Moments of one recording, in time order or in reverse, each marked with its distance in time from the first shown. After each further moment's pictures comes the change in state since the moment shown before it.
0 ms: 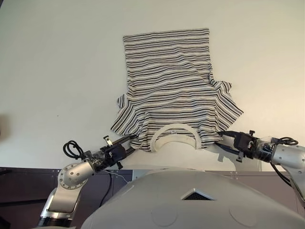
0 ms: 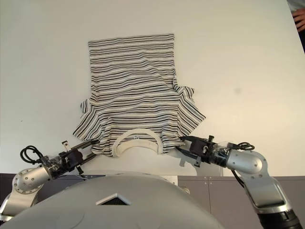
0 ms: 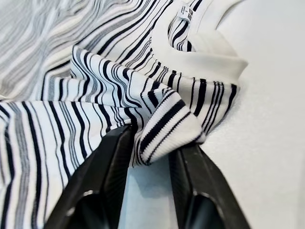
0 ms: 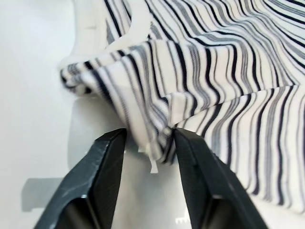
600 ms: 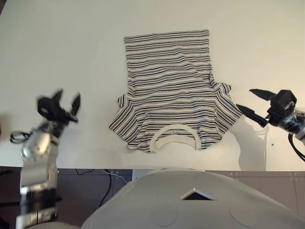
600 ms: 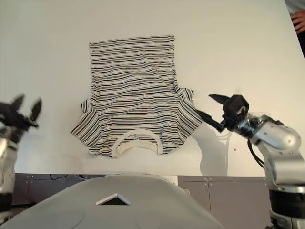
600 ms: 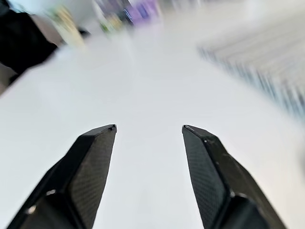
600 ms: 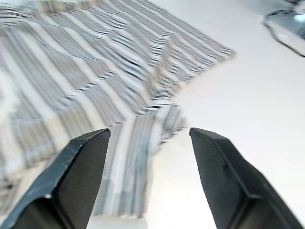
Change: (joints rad) left arm -0.472 -0.010 0.308 0.136 -0.557 0.498 0.408; right arm -0.354 0.070 -0.150 0.152 0.176 0.221 -0.200
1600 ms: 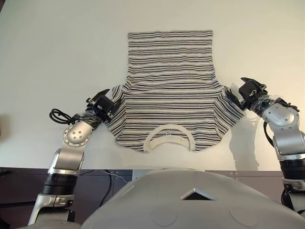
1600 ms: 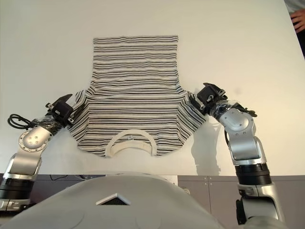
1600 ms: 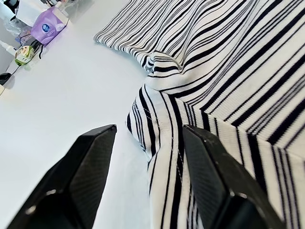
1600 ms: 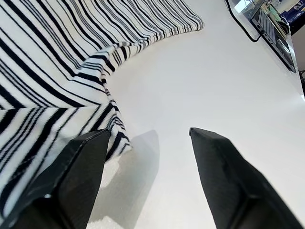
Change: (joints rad) left arm 0.032 -0.006 -0.323 -0.034 0.556 -0.040 -0.080; right arm -0.196 0.197 0.163 0.141 -0.314 0.006 -0.220
